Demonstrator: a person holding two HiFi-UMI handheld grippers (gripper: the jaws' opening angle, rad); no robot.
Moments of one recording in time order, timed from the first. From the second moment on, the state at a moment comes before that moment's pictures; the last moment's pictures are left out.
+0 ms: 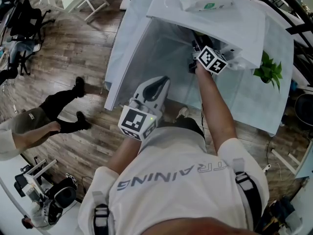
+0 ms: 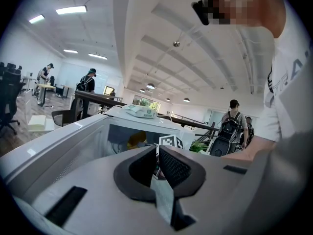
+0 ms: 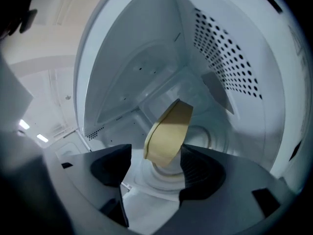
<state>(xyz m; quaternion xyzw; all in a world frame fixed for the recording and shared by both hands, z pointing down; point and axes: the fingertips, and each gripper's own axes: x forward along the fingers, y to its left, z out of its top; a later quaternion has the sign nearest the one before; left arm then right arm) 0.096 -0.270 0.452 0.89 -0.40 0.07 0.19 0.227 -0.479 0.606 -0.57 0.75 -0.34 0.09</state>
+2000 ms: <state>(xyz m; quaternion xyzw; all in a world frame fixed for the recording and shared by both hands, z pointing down) 0.122 -0.225 0.400 0.89 -0.44 0.00 0.16 0.275 -0.287 0.470 -0.52 0.84 -0.17 -0.06</state>
